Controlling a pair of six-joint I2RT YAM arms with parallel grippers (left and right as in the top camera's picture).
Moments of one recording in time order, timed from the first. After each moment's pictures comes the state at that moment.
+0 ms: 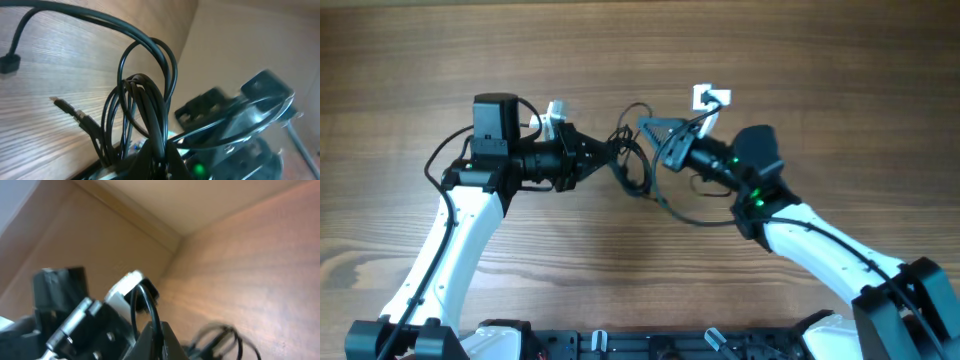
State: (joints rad) left arm -0.08 1.38 0.91 -0.40 1.03 -0.96; right arm 0.50 1.48 0.66 0.76 -0.52 0.92
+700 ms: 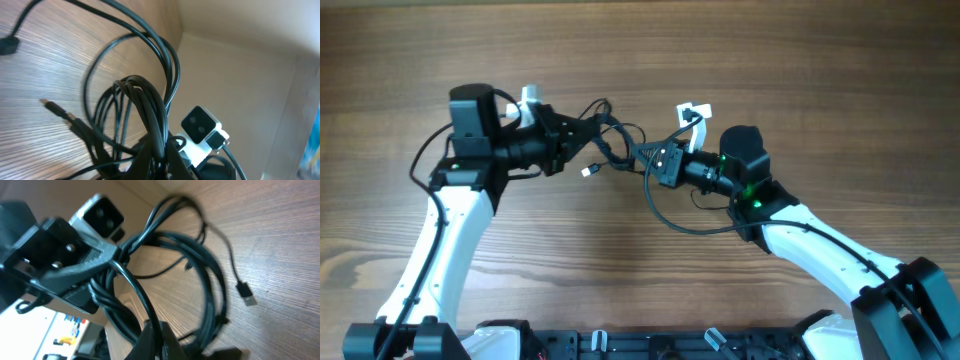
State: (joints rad) left arm -0.03 1.38 0.91 -0.22 0.99 -1.10; right arm 0.52 1.48 0.66 0.56 -0.62 0.81
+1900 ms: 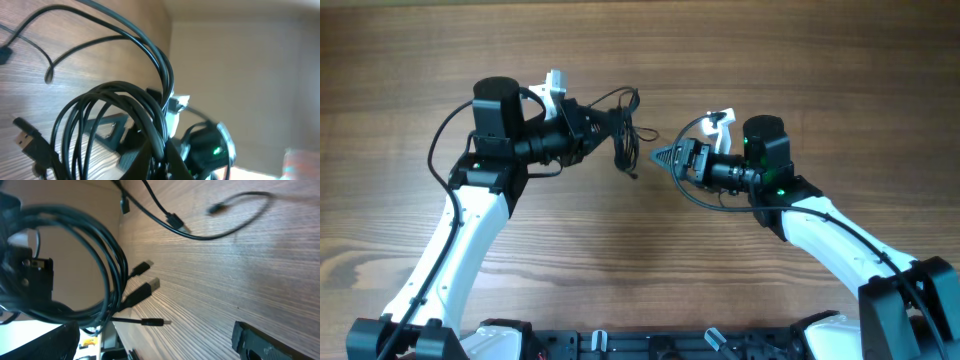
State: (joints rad) left arm -0.12 1.38 0.92 -0.11 0.95 -1.02; right arm 0.34 1.49 0.66 0.25 -0.78 0.87
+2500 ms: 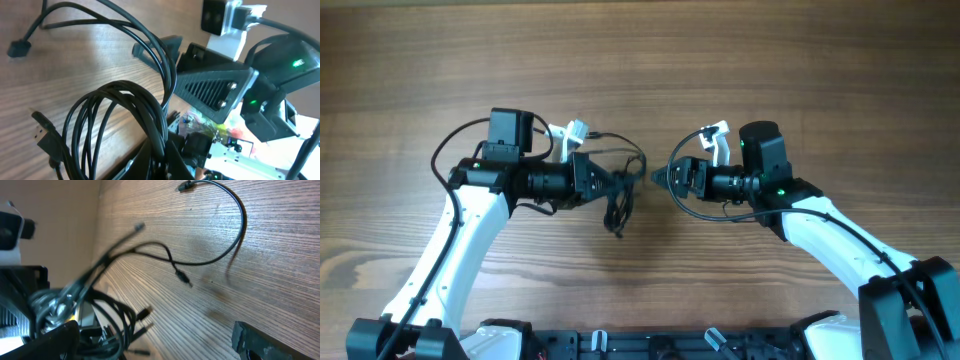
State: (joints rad) left arm -0.12 1.38 0.92 -0.74 1.00 -0.40; right arm 0.34 1.49 0.66 0.07 -0.80 0.63
